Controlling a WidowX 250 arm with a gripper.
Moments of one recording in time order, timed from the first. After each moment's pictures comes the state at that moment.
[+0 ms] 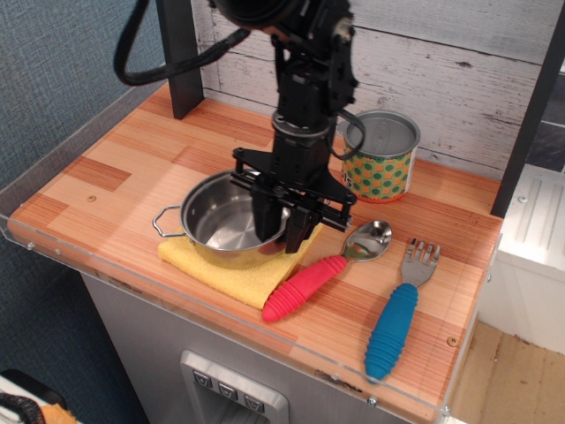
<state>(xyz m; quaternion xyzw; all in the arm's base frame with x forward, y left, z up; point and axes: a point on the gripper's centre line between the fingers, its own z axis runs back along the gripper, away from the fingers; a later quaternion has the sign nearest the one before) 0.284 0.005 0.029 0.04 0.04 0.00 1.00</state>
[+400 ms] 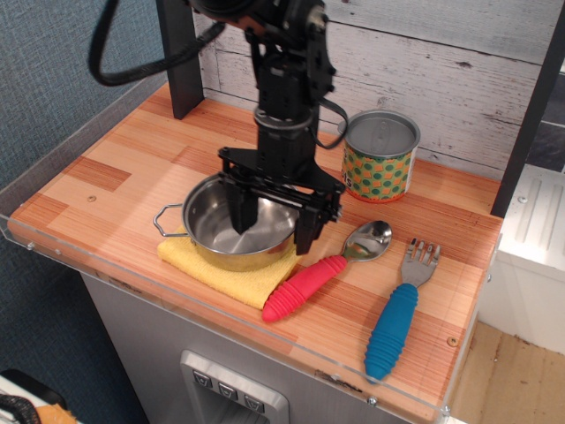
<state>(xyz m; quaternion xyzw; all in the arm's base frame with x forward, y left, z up) 0.282 0.010 0.034 0.01 0.03 0.03 1.00</state>
